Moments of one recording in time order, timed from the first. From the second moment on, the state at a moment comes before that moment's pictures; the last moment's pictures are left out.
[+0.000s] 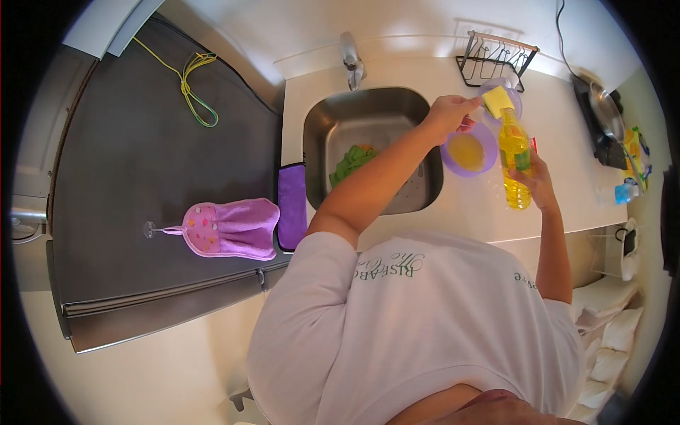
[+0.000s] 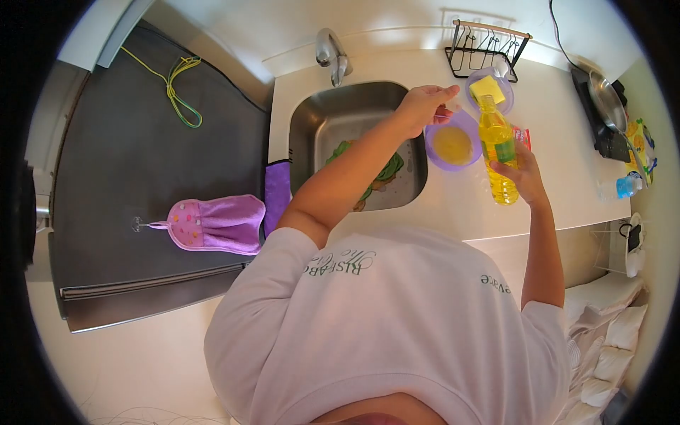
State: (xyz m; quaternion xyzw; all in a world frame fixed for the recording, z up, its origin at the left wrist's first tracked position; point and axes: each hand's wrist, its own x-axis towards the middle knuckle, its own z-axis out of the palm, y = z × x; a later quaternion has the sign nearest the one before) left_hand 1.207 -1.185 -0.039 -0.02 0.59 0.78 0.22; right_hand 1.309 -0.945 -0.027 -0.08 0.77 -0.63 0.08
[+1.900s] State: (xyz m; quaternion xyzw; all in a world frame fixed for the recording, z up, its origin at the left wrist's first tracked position) left_hand 1.520 -1.204 0.009 -0.09 0.84 0.50 -0.17; right_hand 1.427 -1.031 -0.075 -0.29 0.57 -0.61 0.47
